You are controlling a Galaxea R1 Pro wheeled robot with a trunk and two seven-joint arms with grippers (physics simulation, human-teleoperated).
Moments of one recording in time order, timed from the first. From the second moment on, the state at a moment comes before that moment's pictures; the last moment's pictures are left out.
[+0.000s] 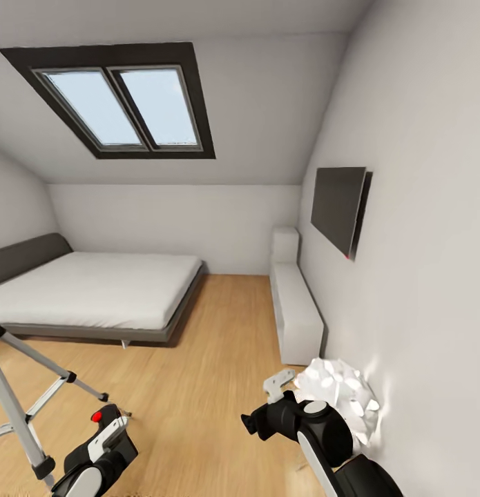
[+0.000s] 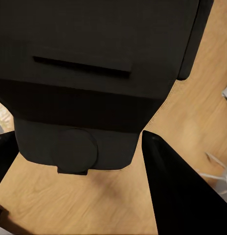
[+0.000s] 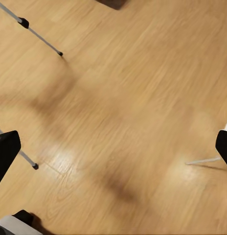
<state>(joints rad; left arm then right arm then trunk) -0.09 0.18 -0.14 -1.22 1.08 0.32 0.57 -0.24 0.01 0.44 -1.62 -0.03 1.01 0.12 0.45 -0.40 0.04</state>
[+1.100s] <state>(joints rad) -0.09 0.18 -0.14 -1.22 1.08 0.32 0.58 -0.24 0.01 0.43 -1.62 -0.03 1.01 0.12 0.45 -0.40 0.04</state>
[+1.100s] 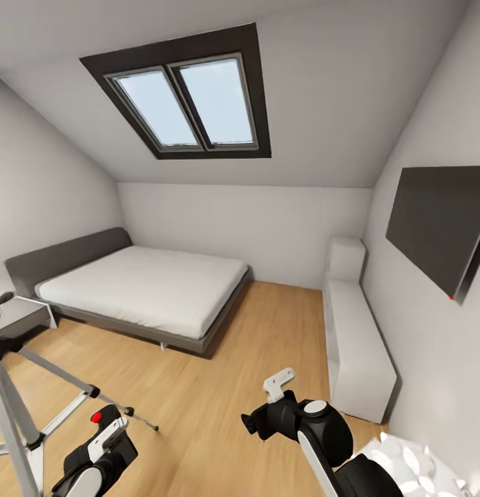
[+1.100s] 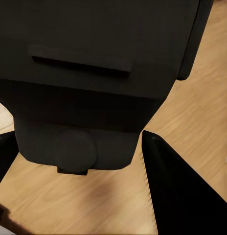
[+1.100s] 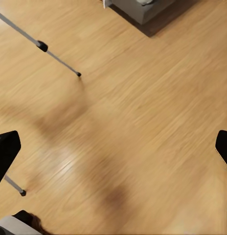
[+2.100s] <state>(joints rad) -0.09 0.18 -0.14 -1.22 1.08 0.32 0.58 -0.24 0.01 0.43 -1.62 -0.03 1.01 0.12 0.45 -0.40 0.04</state>
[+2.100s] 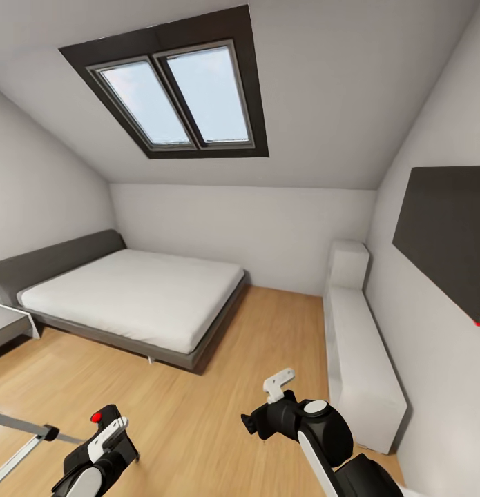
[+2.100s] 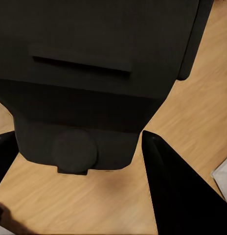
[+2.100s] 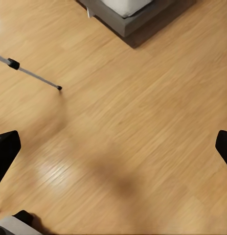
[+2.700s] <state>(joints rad) -0.09 0.18 -0.14 -1.22 1.08 0.32 0.58 -0.24 0.01 0.43 -1.62 -0.03 1.01 0.12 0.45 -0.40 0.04</state>
